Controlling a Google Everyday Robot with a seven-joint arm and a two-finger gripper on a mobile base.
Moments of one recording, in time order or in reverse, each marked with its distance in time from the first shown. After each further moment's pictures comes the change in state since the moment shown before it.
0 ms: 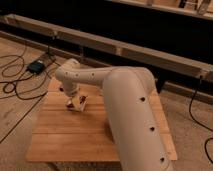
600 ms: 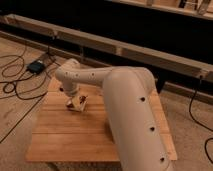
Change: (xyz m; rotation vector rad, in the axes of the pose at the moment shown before) arm 0.000 0.000 0.000 0.000 0.000 0.000
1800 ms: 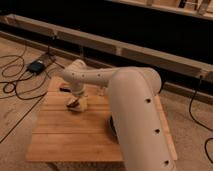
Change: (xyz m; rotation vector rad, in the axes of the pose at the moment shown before) arm 0.041 0.023 0.004 -0.028 0.047 0.045
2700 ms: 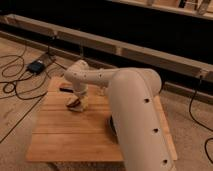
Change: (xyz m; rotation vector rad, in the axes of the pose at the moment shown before) arm 0.014 0.001 0.009 -0.020 0.007 -0.003
